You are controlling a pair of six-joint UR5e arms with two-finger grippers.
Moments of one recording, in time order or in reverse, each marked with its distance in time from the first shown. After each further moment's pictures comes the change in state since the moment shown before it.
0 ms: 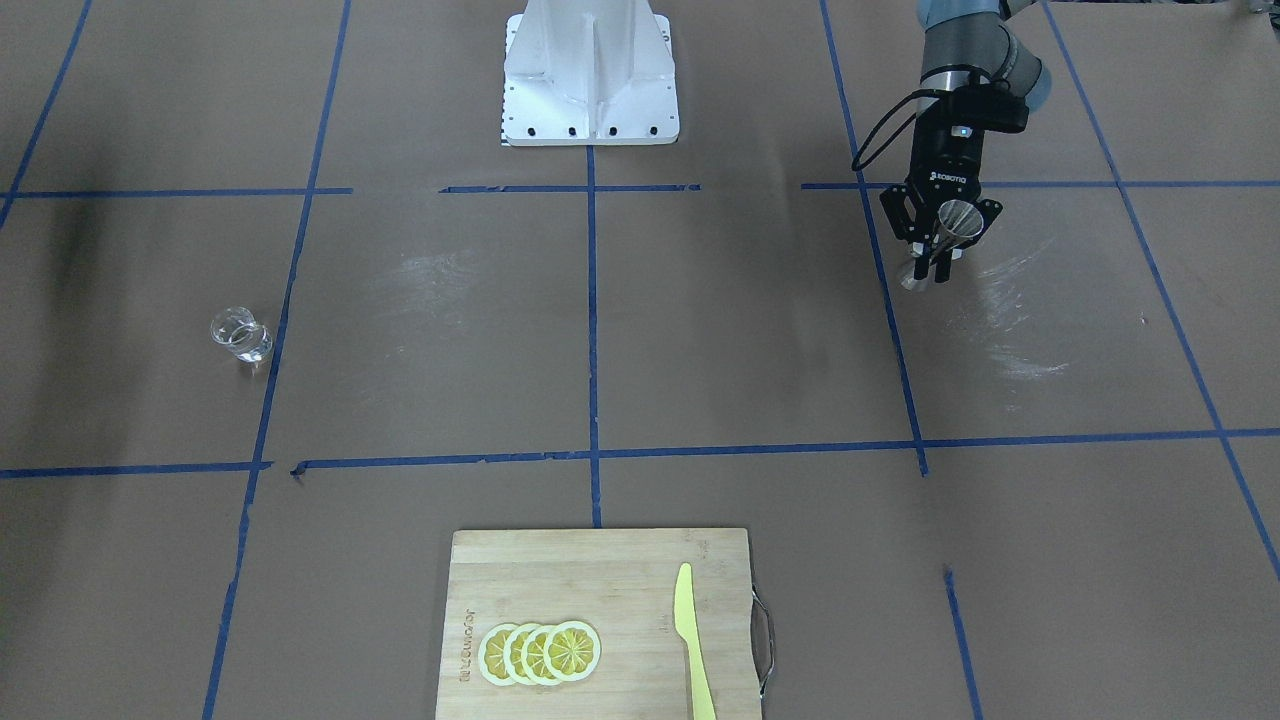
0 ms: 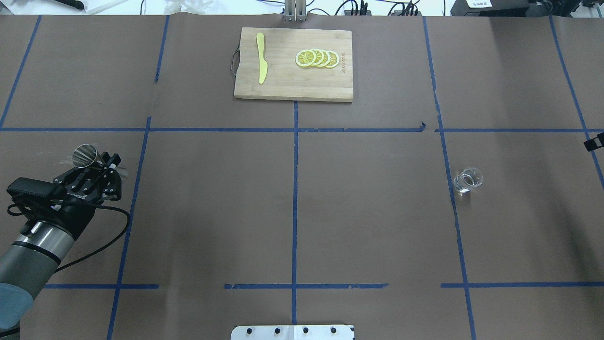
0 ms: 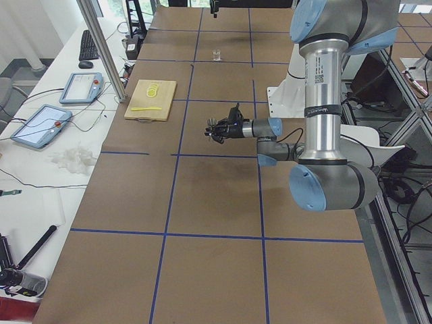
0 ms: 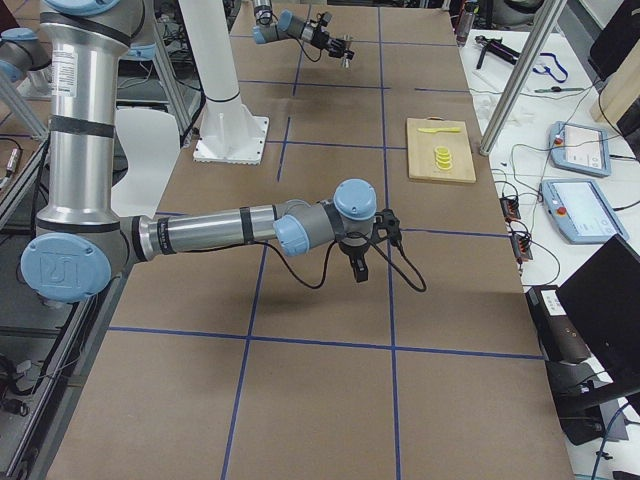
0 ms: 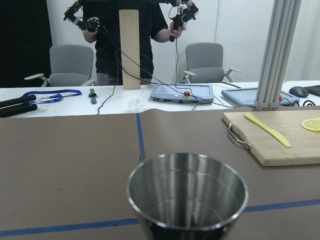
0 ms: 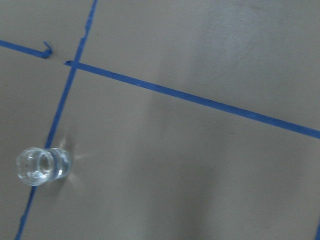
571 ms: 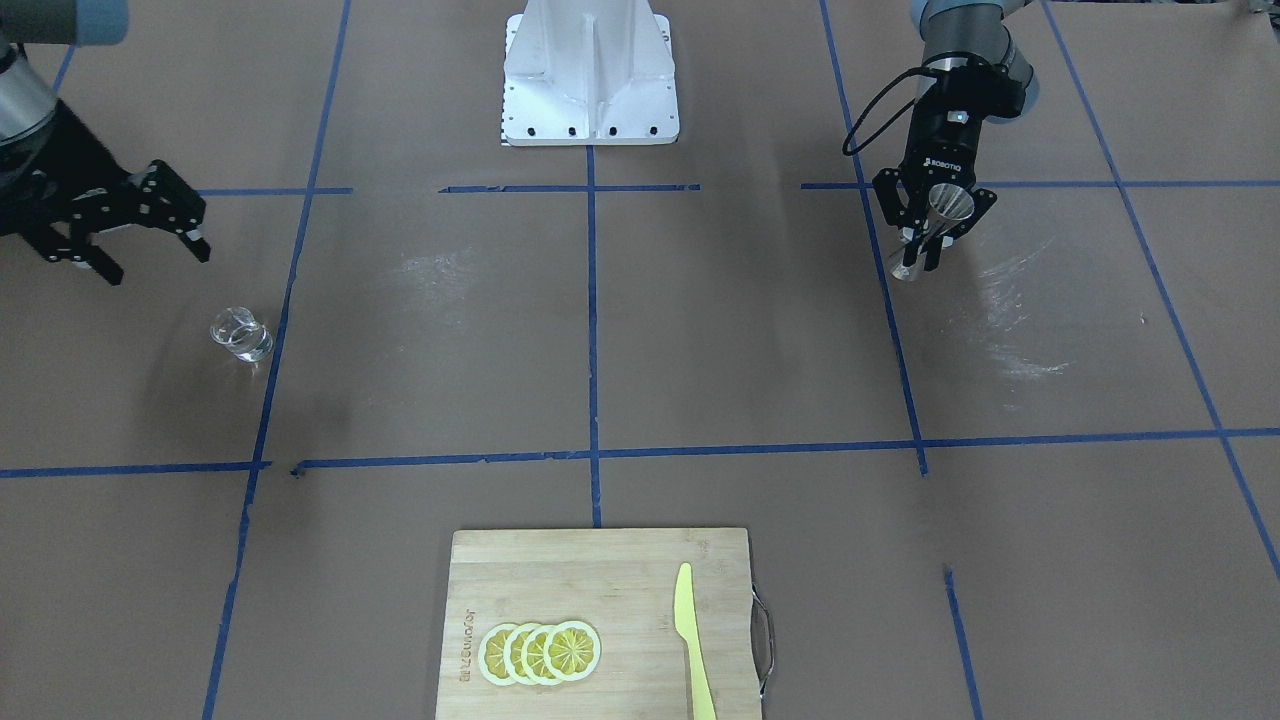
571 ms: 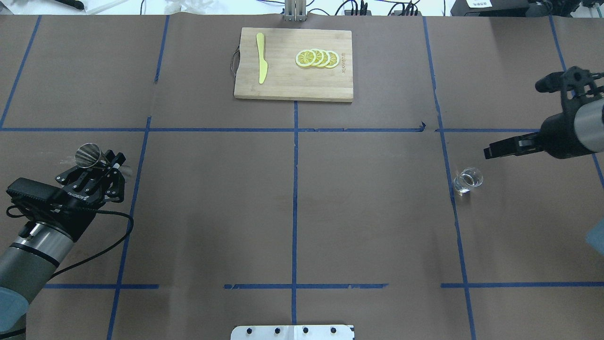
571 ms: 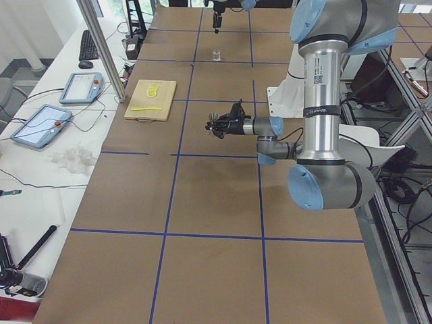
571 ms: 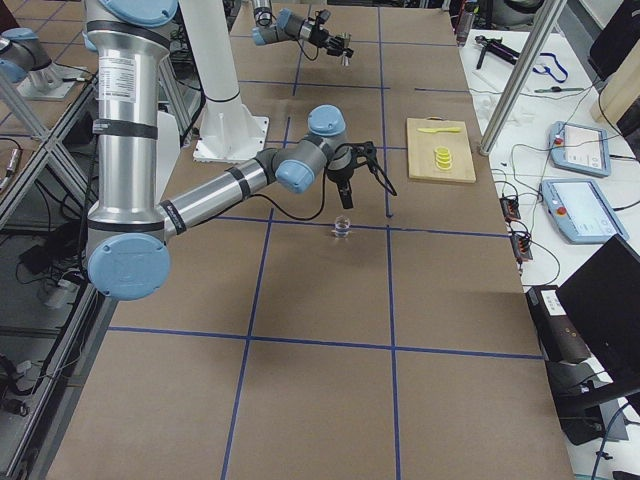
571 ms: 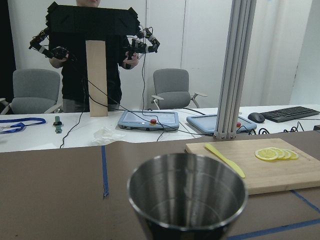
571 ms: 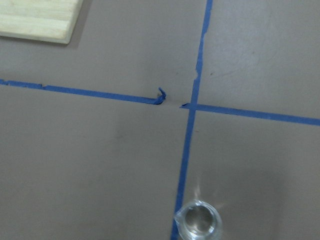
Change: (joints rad) left arm 0.009 -0.026 0.008 -0.072 -0.002 0.129; right arm -0.457 0.034 0.265 0.145 -0.469 0.710
